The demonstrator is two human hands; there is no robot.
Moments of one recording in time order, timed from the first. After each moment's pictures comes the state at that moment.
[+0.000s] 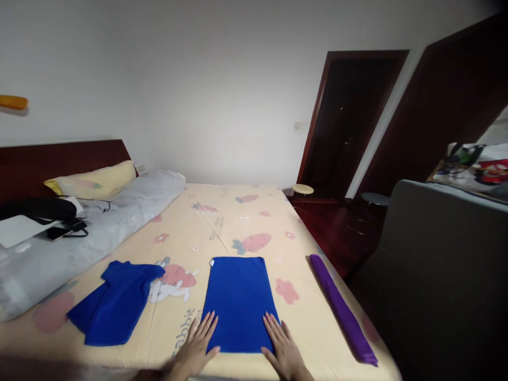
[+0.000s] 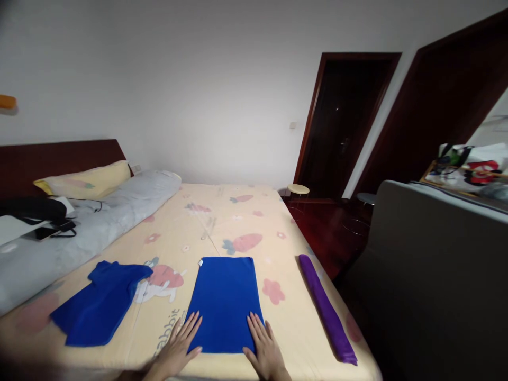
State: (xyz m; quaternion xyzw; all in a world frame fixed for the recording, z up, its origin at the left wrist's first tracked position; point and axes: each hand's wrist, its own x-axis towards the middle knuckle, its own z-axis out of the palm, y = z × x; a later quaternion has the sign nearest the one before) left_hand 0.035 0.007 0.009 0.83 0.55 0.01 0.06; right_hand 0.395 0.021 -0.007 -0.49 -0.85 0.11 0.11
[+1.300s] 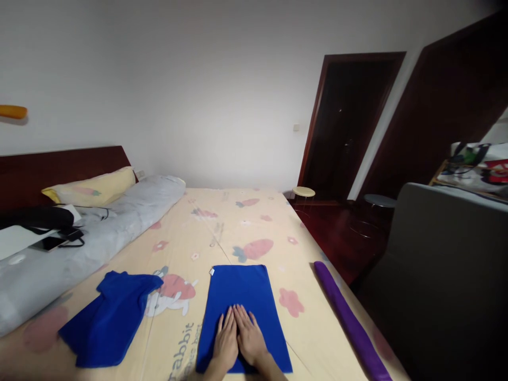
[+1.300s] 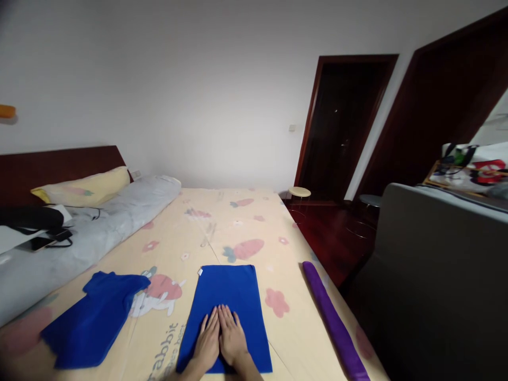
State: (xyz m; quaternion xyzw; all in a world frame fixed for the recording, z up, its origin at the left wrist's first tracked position) left_hand 0.134 0.063 -0.005 0.80 0.59 0.07 0.00; right_hand 0.277 0.077 0.022 -0.47 -0.85 0.18 0.14
